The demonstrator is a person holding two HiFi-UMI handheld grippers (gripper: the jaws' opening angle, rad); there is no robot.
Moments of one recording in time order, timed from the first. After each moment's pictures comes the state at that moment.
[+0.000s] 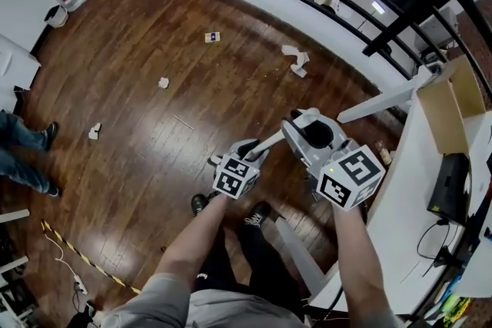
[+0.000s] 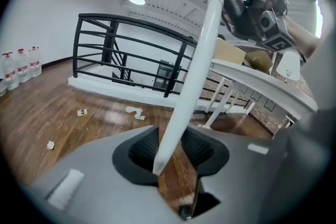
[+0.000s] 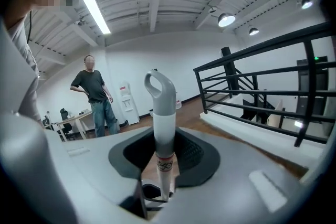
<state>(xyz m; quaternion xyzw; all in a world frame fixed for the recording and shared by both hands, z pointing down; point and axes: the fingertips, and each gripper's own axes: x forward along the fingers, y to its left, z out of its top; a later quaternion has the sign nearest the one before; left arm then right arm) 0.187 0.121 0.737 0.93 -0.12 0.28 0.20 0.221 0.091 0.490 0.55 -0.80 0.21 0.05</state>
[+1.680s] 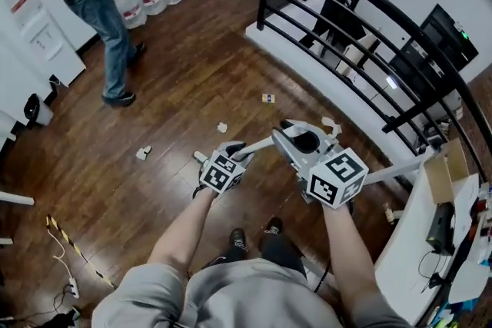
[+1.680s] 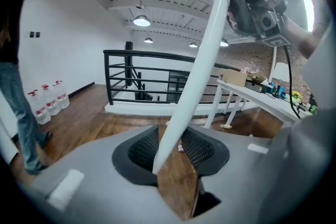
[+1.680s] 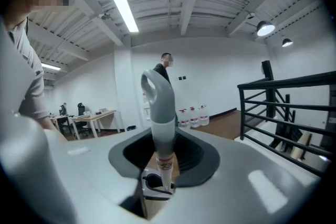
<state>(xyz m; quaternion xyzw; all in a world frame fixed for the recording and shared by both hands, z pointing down) -0.116 -0.101 0.536 0.93 -0.19 0.27 0.12 -0.087 -0.073 0.292 0.47 -0.87 0.13 0.05</state>
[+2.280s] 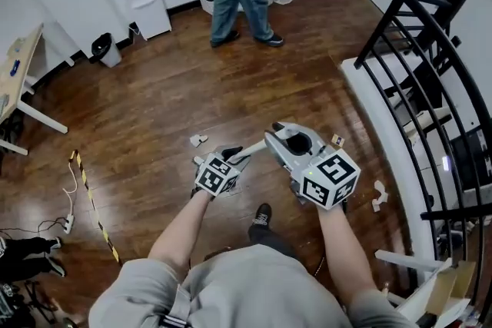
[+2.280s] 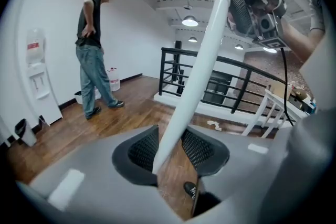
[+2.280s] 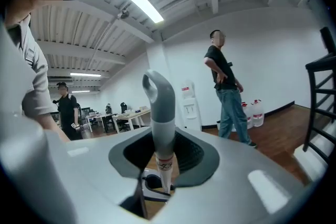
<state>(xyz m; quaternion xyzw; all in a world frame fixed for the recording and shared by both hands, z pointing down) -0.368 -0.241 0.546 0.85 -0.40 0.27 0.19 -0.319 -0.242 0.303 0.23 -0.96 0.13 0.05</state>
